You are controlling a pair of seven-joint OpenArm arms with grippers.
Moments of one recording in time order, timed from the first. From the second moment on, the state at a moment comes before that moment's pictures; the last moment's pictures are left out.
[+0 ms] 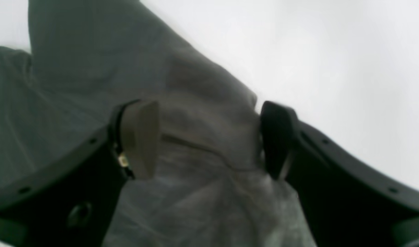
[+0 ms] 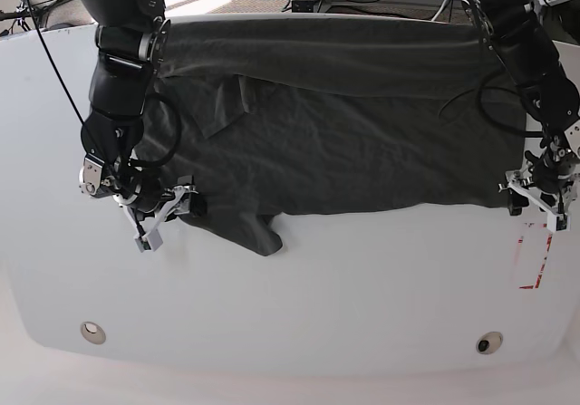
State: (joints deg) left arm -14.8 -18.0 -33.6 68.7 -3.0 -30.4 37.0; right arm 23.0 11.8 18.3 52.0 15.9 40.4 -46.0
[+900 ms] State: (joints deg) left arm -15.4 -19.4 -31.6 60.0 -3.5 -30.1 36.6; right arm 22.7 11.7 18.2 51.8 15.7 40.4 -47.1
